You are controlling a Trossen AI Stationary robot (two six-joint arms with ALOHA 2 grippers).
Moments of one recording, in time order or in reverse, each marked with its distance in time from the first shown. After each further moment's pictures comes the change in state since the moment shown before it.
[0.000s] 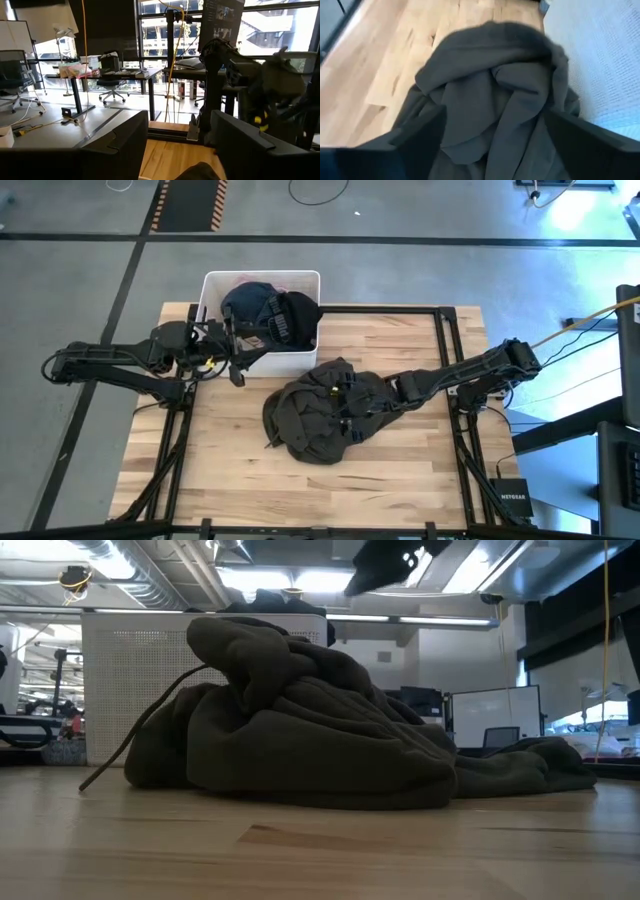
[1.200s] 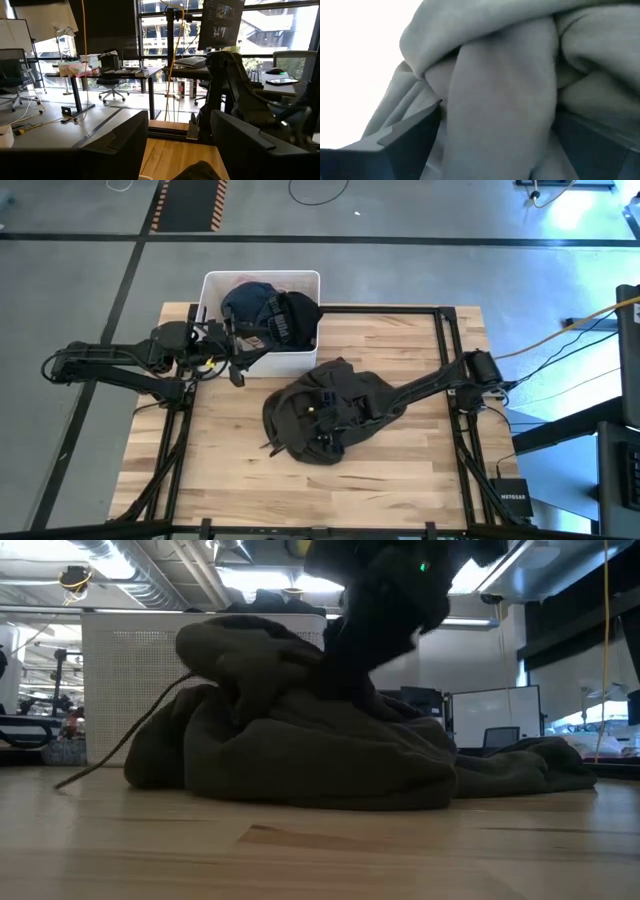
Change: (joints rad) left arm 0.000 0.000 0.000 -0.007 0.000 -0.003; right arm 0.000 0.315 0.002 0.192 -0.061 0.010
